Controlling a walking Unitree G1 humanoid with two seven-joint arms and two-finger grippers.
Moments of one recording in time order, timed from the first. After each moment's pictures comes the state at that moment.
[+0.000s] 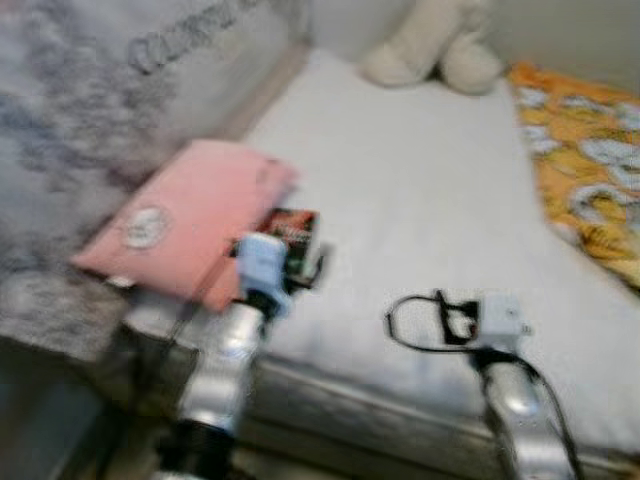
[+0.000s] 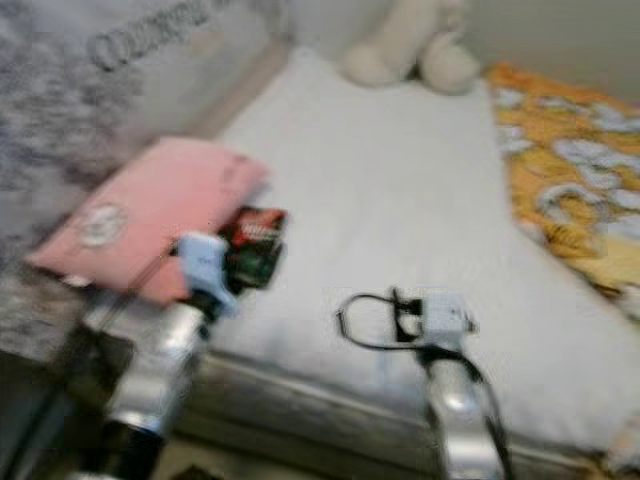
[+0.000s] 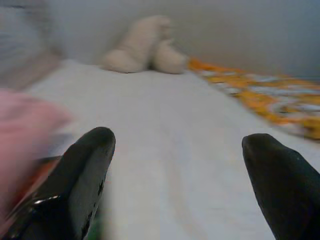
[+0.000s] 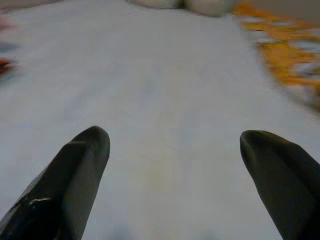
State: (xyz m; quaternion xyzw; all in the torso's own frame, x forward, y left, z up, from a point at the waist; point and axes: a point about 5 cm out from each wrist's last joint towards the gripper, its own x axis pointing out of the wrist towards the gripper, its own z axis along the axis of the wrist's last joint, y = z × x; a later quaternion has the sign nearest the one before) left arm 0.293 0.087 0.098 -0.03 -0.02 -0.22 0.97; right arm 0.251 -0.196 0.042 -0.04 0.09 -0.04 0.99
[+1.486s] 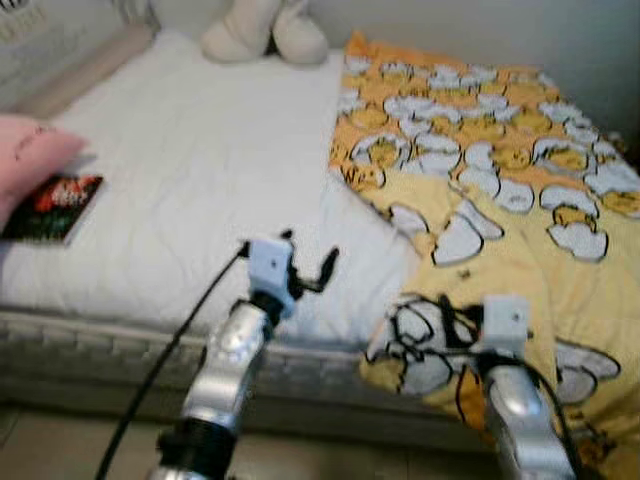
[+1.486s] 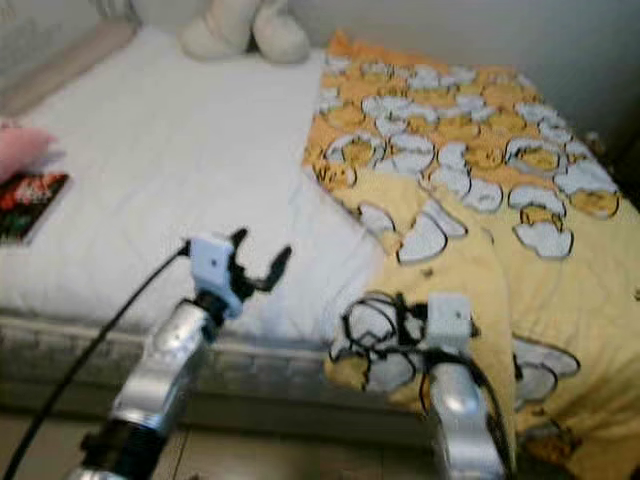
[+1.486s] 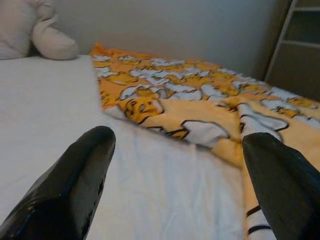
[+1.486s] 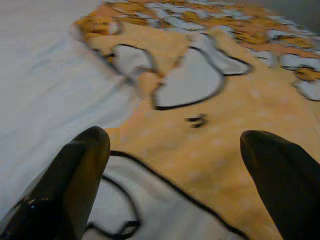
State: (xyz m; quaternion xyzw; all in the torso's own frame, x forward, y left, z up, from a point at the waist) left arm 0.296 0.095 0.094 -0.02 -0.01 -0.22 0.98; right arm 0.250 -0.192 0.036 -0.03 0.10 -0.03 0.99
